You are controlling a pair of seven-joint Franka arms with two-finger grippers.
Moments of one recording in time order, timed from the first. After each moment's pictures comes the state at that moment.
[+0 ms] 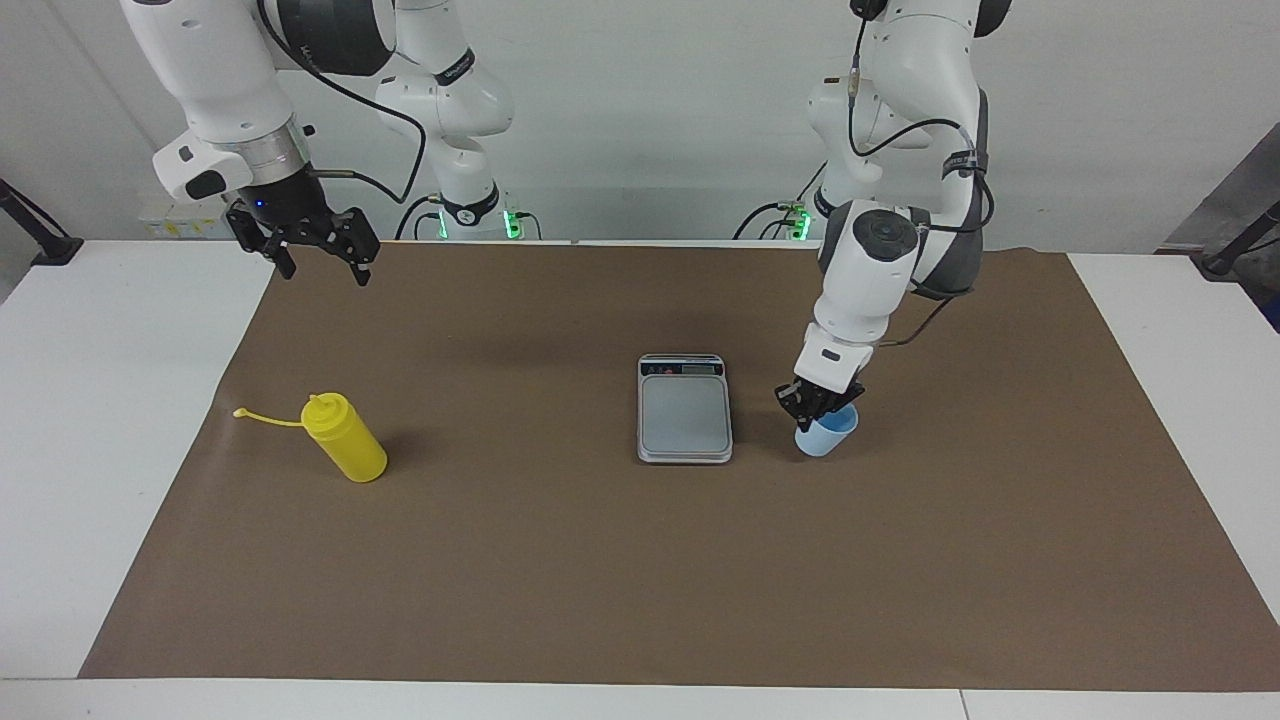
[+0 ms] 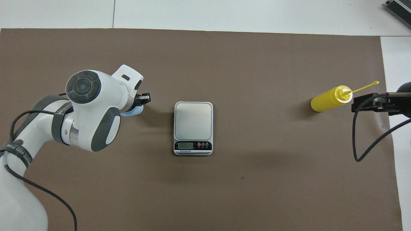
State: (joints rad) left arm -0.38 0.23 -0.04 -1.93 0.00 2.29 -0.60; right arm -0.03 -0.06 0.00 -1.67 -0.03 1.64 0.08
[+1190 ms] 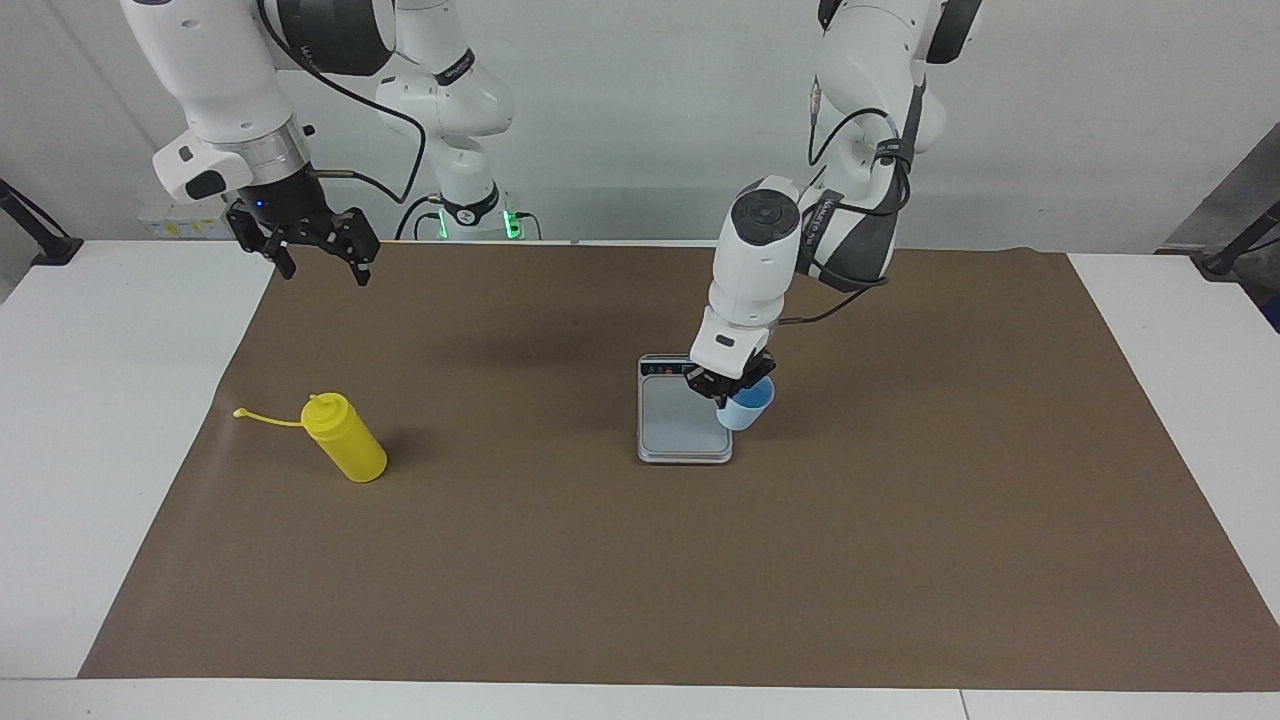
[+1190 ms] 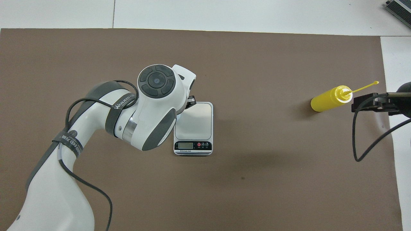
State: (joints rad) left arm -0.56 0.37 -0.04 -1.63 0.02 2.04 -0.82; right arm -0.03 -0.06 0.00 -1.67 -0.03 1.64 0.08
